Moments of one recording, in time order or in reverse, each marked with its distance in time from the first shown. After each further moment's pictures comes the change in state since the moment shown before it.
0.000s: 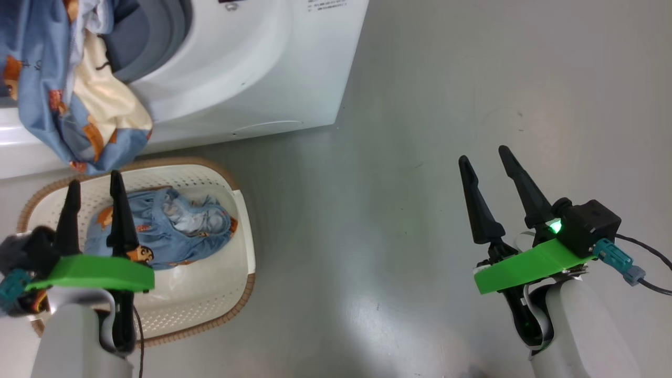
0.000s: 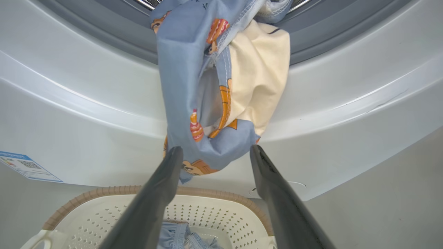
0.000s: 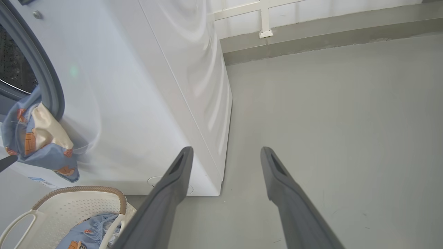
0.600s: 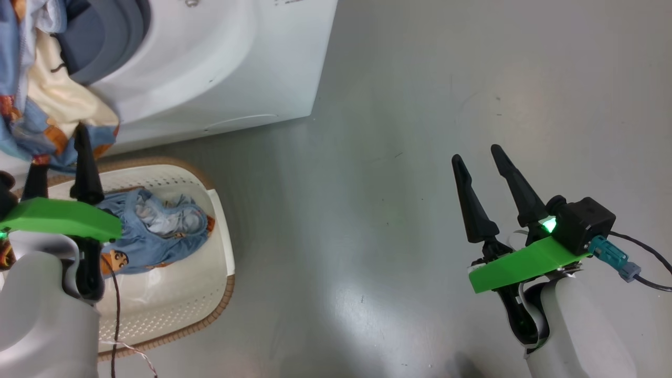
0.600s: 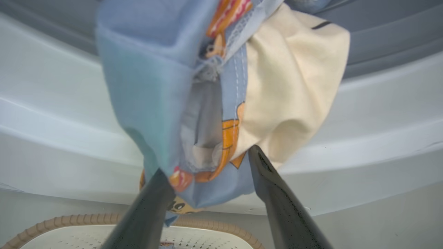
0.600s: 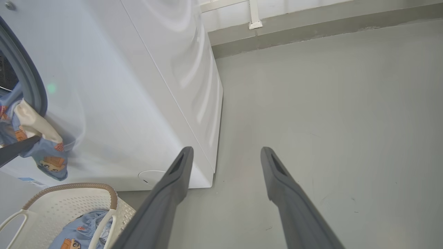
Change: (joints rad) left arm -0.243 0.110 -0.083 0.274 -0.160 -0.007 0.000; right arm -0.012 0.000 0.023 0.012 0.031 0.000 0.000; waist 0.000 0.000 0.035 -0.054
